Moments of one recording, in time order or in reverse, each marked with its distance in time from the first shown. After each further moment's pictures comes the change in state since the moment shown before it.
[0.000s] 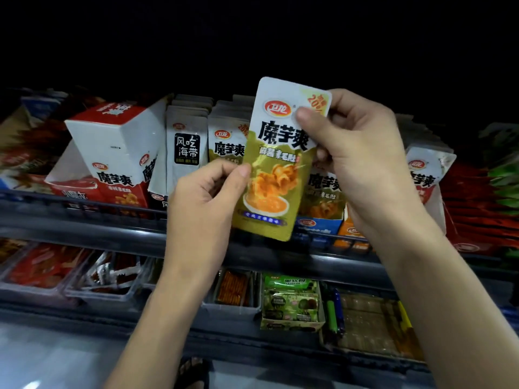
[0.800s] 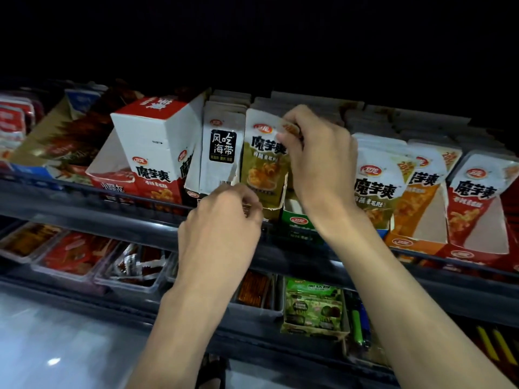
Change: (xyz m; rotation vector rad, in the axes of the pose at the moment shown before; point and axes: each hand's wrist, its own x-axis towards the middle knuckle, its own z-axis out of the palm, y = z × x) left_hand 0.003 -0.008 -0.026 0.836 -0.027 -0.226; right_hand 0.027 0.061 0.074 -0.816 0.154 -0.314
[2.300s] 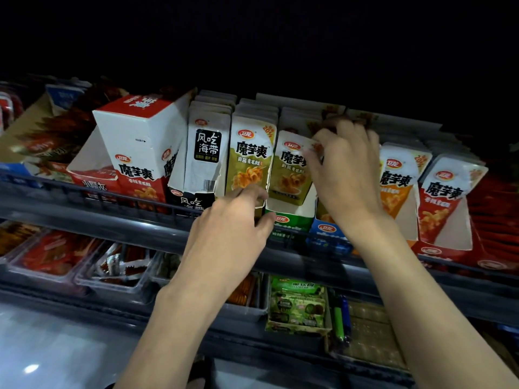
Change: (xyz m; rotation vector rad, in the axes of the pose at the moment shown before) left_hand -0.001 0.003 0.021 -0.070 -0.095 0.251; right_hand -0.003 0.054 -0.026 -0.426 -0.066 -0.059
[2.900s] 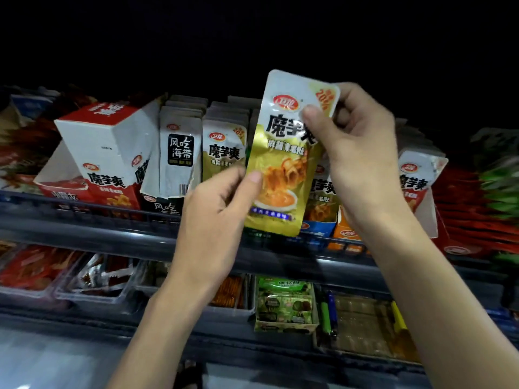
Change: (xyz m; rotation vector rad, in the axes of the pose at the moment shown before) left_hand -0.002 0.029 0.002 -0.693 0.098 0.064; right_hand 0.000 0.002 -0.070 1.200 0.011 0.227
